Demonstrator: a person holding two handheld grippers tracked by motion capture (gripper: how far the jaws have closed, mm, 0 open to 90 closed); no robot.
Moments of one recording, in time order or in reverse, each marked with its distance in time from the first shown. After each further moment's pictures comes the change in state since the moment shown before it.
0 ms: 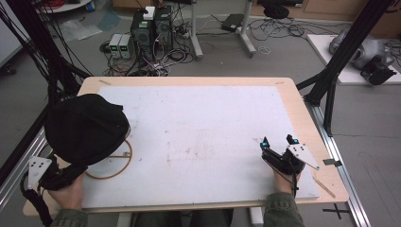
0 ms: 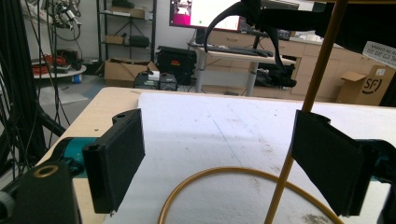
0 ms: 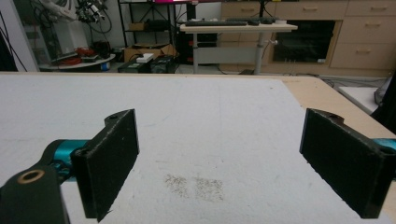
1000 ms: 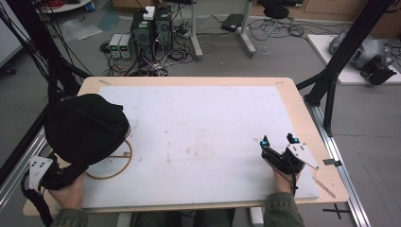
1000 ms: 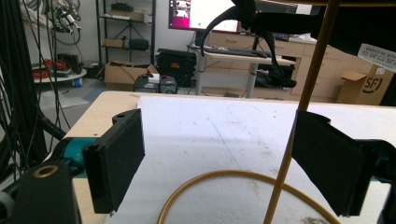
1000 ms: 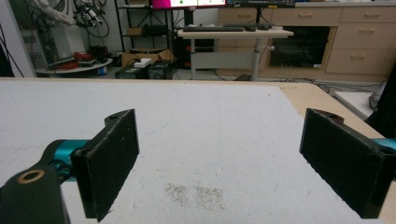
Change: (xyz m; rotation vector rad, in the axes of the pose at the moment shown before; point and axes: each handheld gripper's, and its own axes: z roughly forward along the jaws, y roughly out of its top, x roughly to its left) left arm -0.003 0.002 0.000 -0.006 -0.002 0.023; right arm 0.004 0.004 0.000 -0.018 -0.014 -0.001
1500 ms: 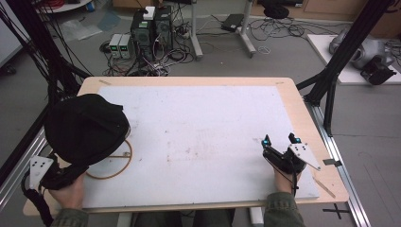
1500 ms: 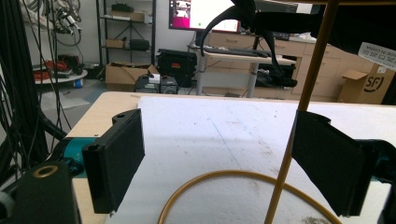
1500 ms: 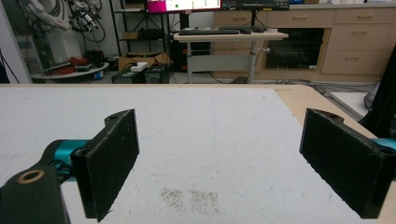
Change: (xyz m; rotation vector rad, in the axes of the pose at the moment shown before) left arm -0.001 0.000 0.000 -0.001 0.003 0.004; right arm -0.002 0.002 -0.001 -0.014 -0.018 0.013
